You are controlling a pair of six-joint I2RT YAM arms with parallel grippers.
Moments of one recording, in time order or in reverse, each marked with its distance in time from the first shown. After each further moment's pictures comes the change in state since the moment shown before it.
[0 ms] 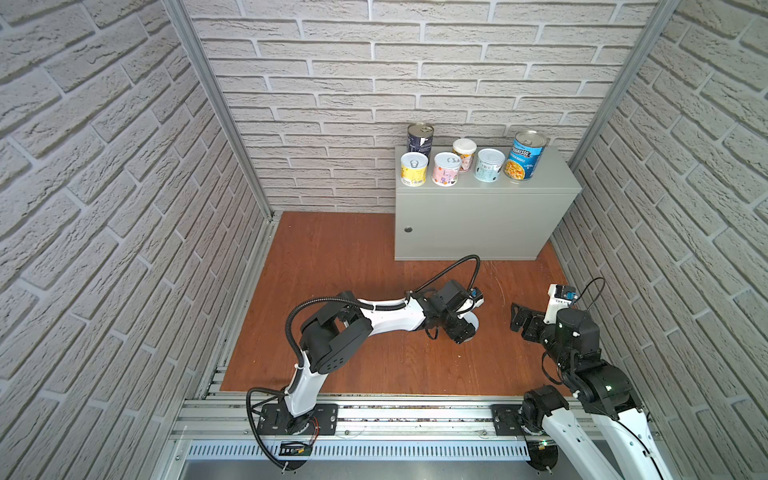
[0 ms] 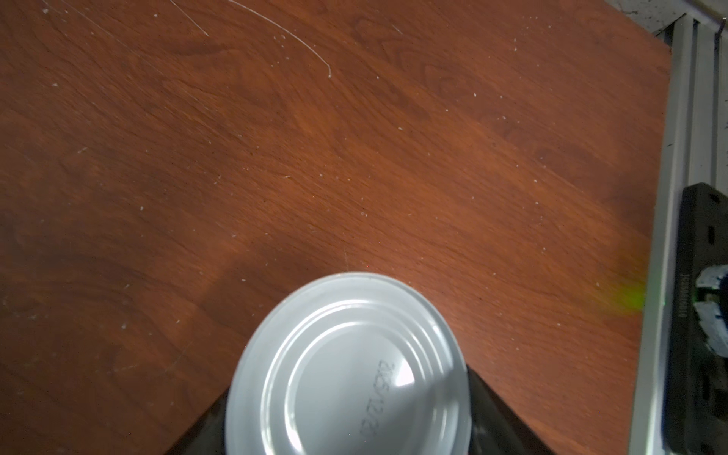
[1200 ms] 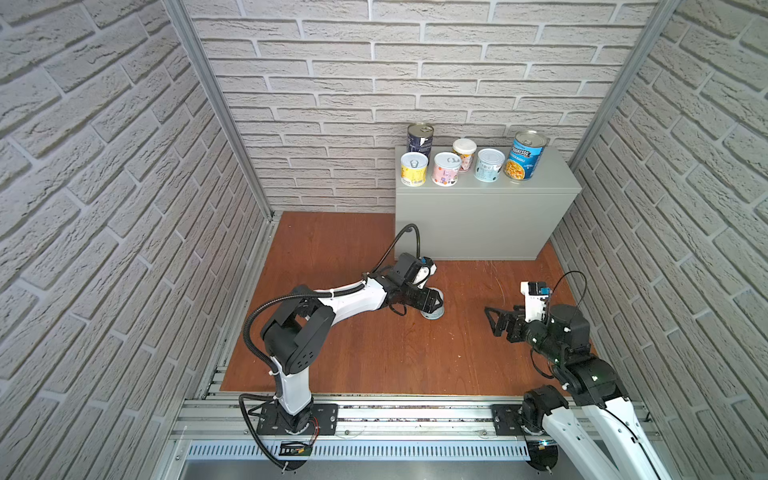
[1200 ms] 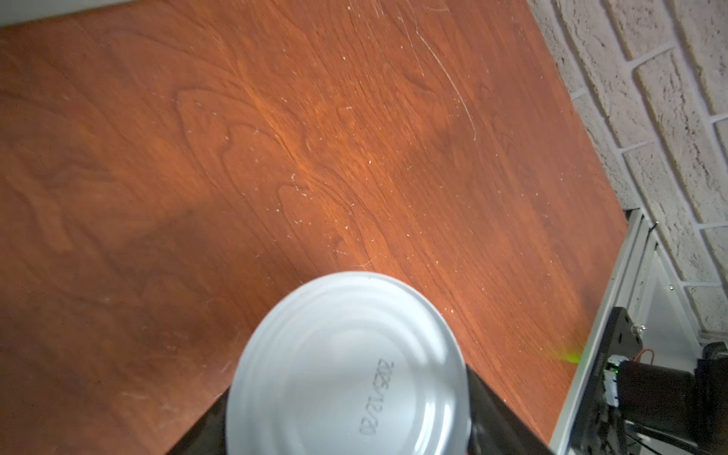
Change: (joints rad) left arm 0.289 -0.229 -0.175 -0.041 0.160 -0.264; right arm 0.006 0.041 -0.080 0.177 -0.399 -0.098
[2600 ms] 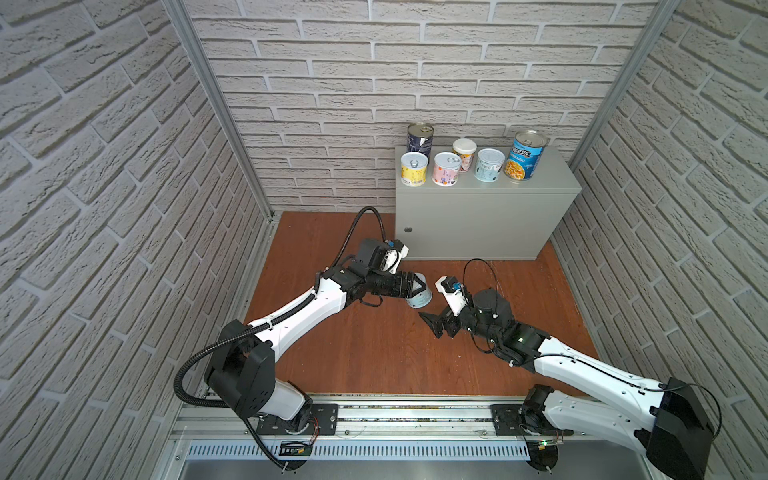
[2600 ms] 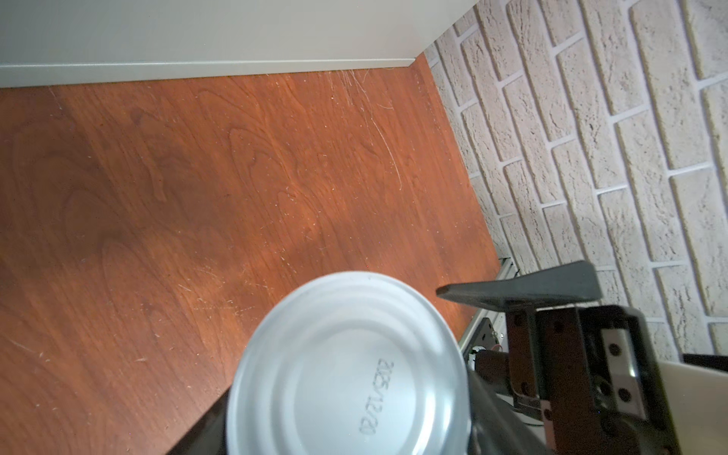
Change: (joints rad) left arm 0.128 -0.329 -0.066 -0.148 0.169 -0.169; right arm 0.552 0.572 0.008 0.653 0.125 -0.267
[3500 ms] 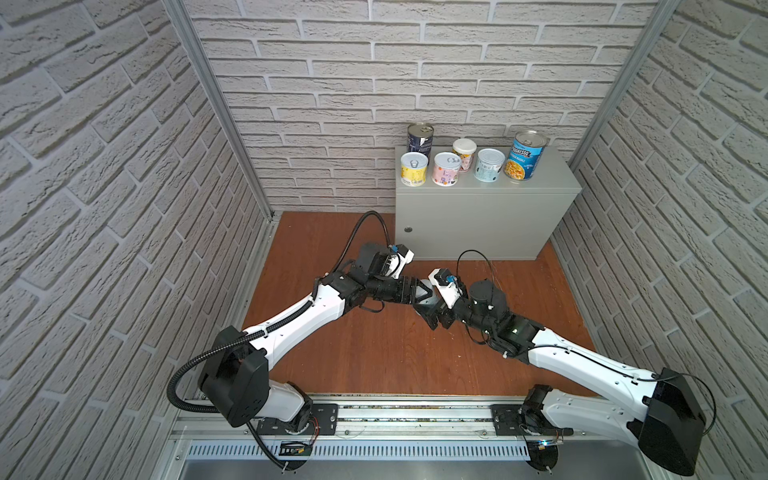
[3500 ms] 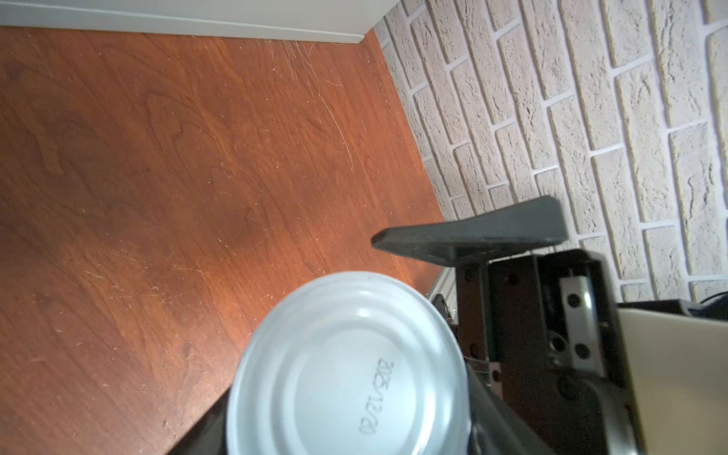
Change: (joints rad) left arm -0.039 -0.053 -0.046 0.053 0.093 -0.063; right arm 0.000 0.076 0.090 0.007 -0.009 -0.068
